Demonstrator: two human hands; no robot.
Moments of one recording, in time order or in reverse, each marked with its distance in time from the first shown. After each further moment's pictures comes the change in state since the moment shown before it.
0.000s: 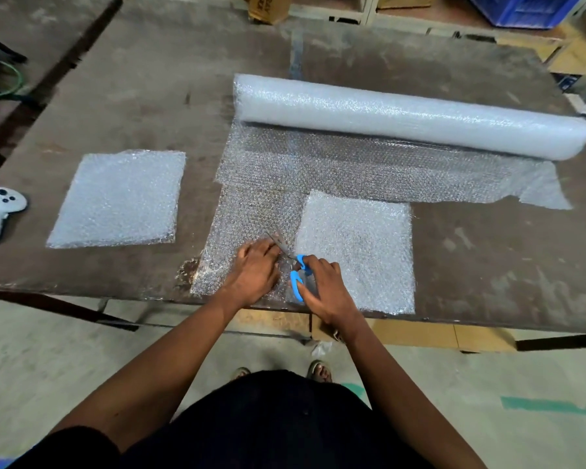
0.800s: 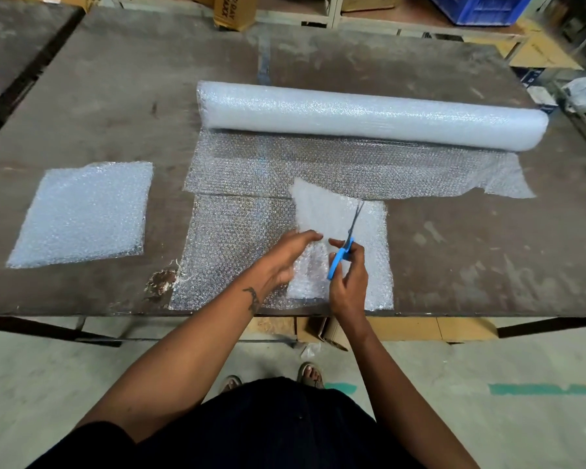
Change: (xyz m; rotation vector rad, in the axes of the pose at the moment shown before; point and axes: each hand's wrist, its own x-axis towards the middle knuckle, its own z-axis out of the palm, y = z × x) left_hand 0.077 0.151 -0.065 -1.499 -0.277 -0.637; right_hand -0.026 0.031 -0.052 0.327 0.578 0.271
